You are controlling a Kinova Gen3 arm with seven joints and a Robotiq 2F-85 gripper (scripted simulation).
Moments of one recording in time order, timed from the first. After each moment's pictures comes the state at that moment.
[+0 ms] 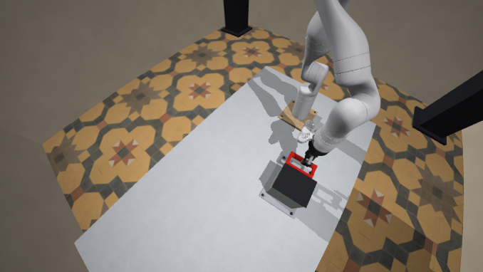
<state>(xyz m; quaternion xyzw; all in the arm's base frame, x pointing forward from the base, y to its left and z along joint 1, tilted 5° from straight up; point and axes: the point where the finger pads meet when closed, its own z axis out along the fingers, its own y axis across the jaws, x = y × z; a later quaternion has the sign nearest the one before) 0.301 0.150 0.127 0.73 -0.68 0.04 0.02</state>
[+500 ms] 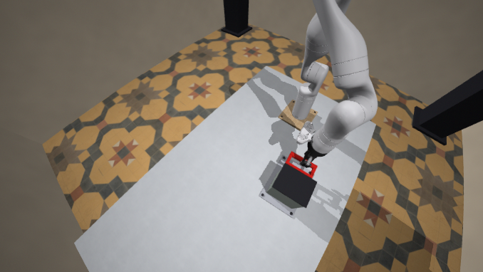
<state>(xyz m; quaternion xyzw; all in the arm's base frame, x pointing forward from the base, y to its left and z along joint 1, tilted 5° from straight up) 0.302 0.149 0.119 0.73 -0.68 0.04 0.02</state>
